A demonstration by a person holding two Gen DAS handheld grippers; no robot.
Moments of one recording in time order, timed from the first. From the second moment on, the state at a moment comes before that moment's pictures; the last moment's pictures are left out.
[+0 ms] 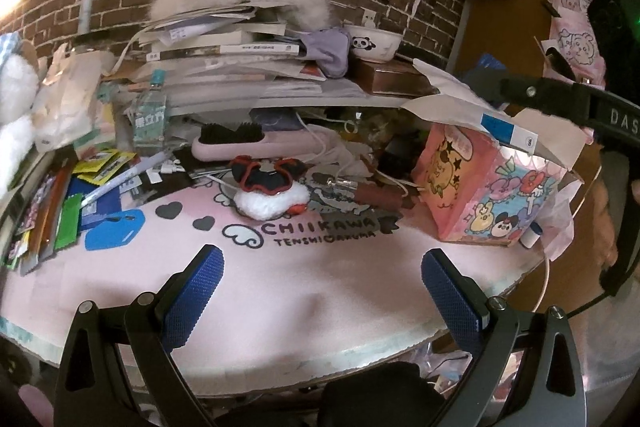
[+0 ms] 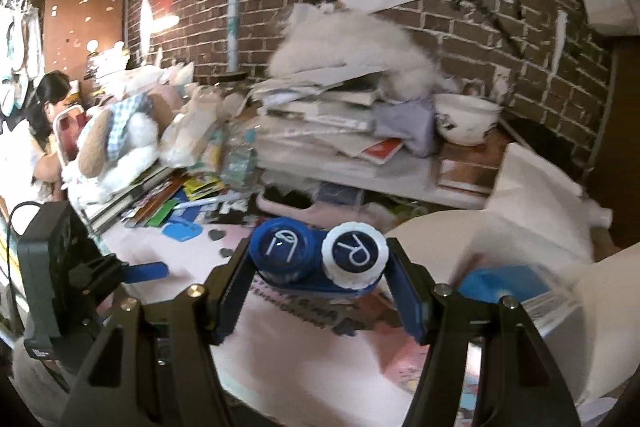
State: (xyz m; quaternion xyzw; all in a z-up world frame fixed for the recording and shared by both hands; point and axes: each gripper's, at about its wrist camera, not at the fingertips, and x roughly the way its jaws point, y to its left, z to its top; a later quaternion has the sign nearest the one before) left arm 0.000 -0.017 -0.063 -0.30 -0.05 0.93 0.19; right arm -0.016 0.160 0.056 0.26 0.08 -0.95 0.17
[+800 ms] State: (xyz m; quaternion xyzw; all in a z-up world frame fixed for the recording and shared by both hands) left arm -0.005 -0.001 -0.068 -0.31 -0.04 0.93 0.20; right arm -0.028 0.306 0.075 0.32 0.09 -0.94 0.00
